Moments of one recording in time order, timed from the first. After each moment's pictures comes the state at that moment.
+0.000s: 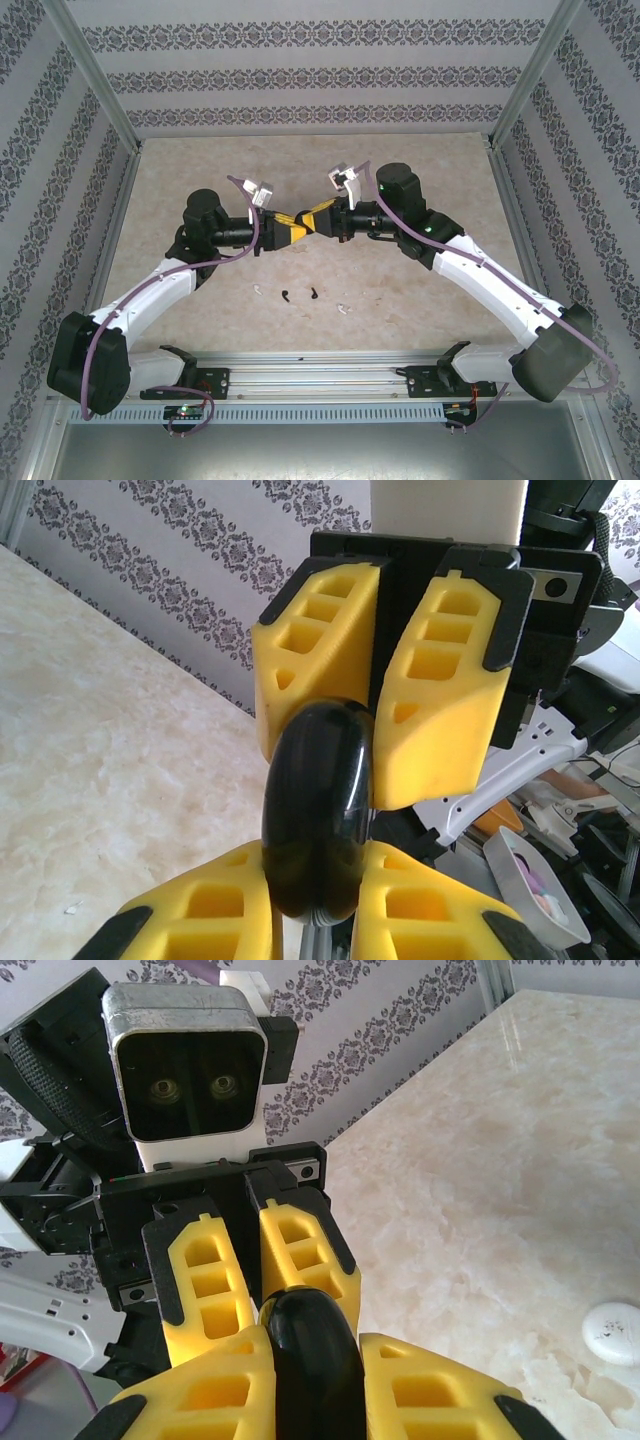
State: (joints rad) left arm -0.35 1.23 0.75 0.43 1.08 -0.55; right arm 0.62 1.28 1.13 -0.22 -0.66 0.32
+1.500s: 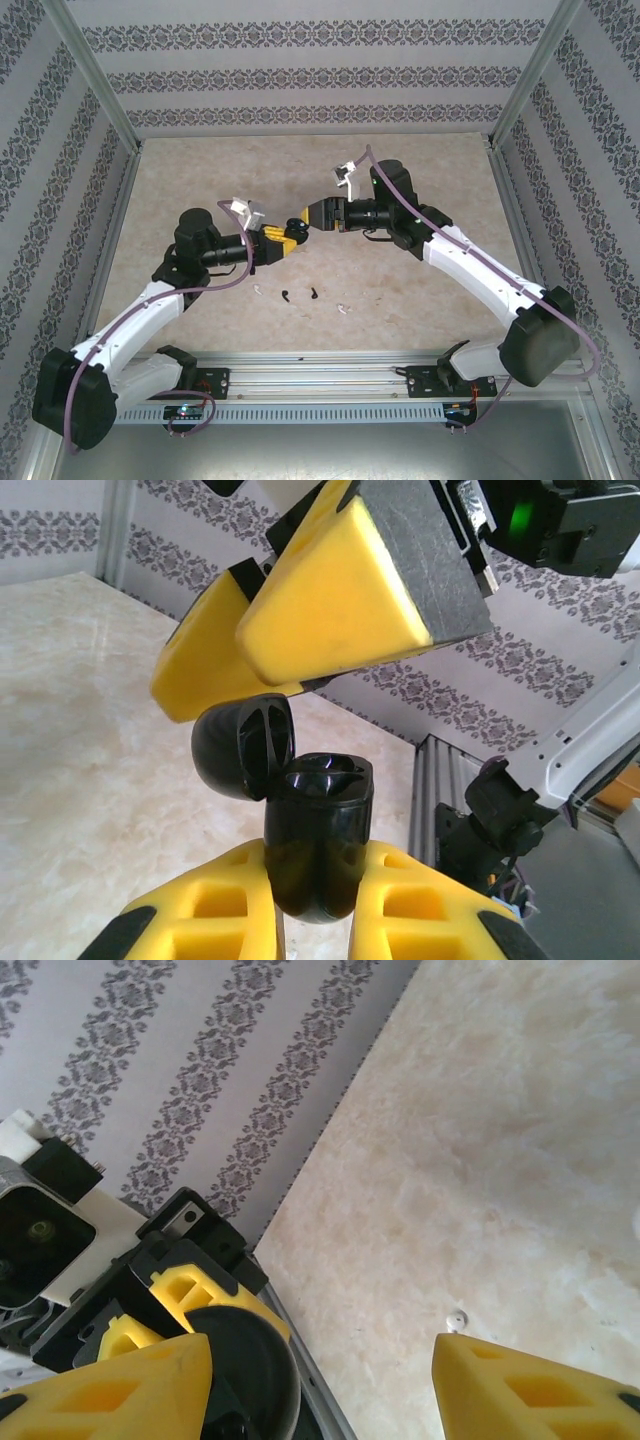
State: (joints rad) left arm -0.36 1.03 0.62 0.24 0.88 -0.23; right arm 0.56 1.37 1.14 -0.22 -0.70 0.64
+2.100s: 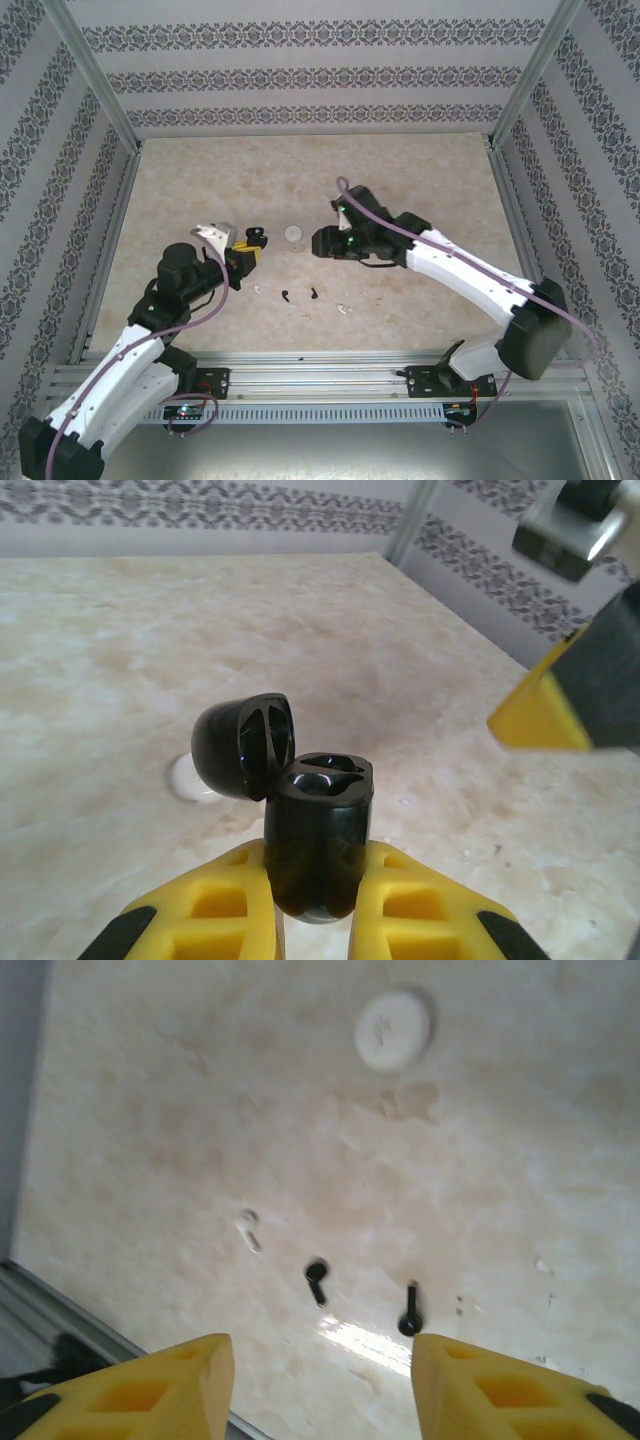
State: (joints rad) left arm -0.36 0.64 0.46 -0.12 0.31 -0.20; right arm 0.75 1.44 1.19 -0.66 -0.19 0.71
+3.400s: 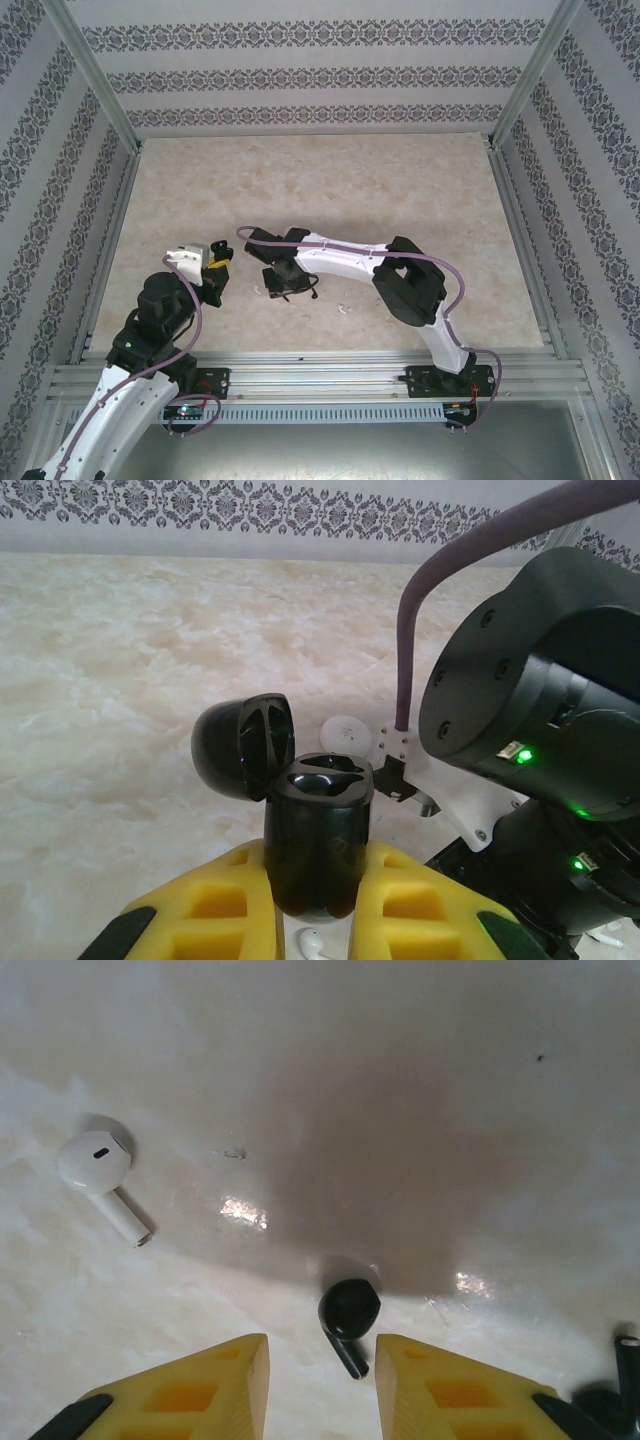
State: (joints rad) left arm -0.36 0.31 0.42 -0.43 0.02 -0.20; right arm 1.02 2.13 1.64 -0.90 -0.07 0.79
